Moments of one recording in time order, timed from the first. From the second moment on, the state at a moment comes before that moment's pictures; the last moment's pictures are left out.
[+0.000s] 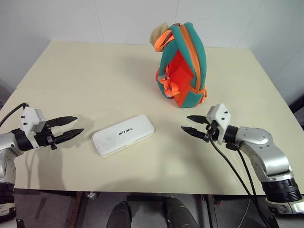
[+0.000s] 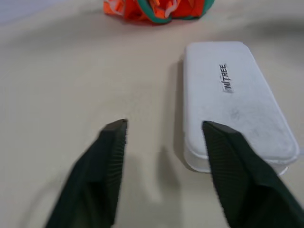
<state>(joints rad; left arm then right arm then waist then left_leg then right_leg) -0.26 0.88 0.38 0.30 -0.47 0.09 -1.18 -0.41 -0.62 0.04 -0.15 0.32 0.39 0.83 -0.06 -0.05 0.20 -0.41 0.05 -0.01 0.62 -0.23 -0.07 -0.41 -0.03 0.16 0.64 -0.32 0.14</state>
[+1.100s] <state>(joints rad) -0.03 0.87 0.31 -0.01 -0.50 0.52 -1.06 -0.64 -0.32 0.24 0.35 -0.01 0.05 0.76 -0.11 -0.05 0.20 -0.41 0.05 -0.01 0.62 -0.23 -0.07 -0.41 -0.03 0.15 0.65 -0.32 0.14</state>
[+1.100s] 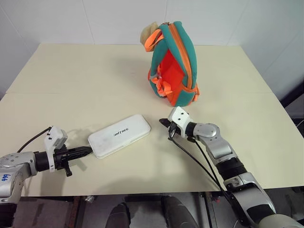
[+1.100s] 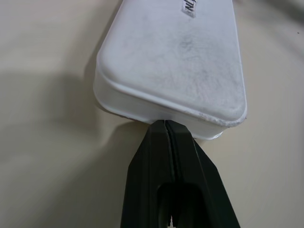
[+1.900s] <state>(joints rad) -0.07 0.88 0.29 0.03 -0.46 0.49 -1.07 -0.52 -0.36 0.31 0.04 0.01 0.24 0.94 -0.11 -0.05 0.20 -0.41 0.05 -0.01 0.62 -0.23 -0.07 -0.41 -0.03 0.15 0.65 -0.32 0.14</state>
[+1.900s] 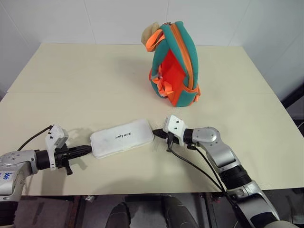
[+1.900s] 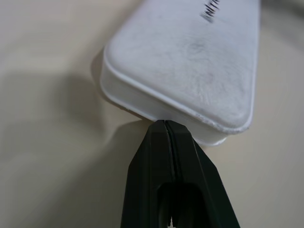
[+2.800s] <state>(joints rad) -0.22 0.92 0.20 0.16 -0.38 0.46 -1.15 -0.47 -0.42 0.33 -0.16 0.05 0.44 1.04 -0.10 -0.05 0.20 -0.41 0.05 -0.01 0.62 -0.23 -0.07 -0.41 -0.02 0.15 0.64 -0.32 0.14</state>
